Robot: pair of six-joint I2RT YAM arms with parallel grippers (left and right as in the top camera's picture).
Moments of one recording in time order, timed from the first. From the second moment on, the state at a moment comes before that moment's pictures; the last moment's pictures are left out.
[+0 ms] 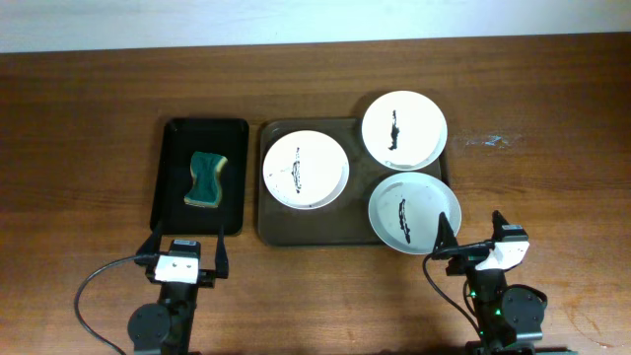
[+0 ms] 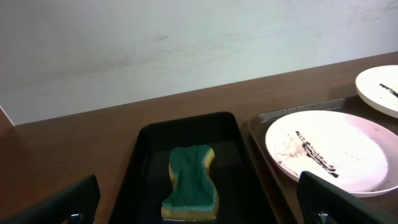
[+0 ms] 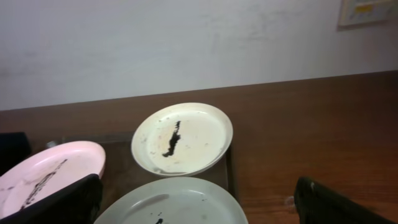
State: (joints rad) left arm 0.03 0.01 0.01 -0.07 0.10 0.16; right arm 0.02 0.01 0.01 -0.07 -0.03 0.13
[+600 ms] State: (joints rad) left arm 0.03 0.01 0.01 -0.04 0.10 0.16; right arm 0.02 0.01 0.01 -0.05 0.00 0.13
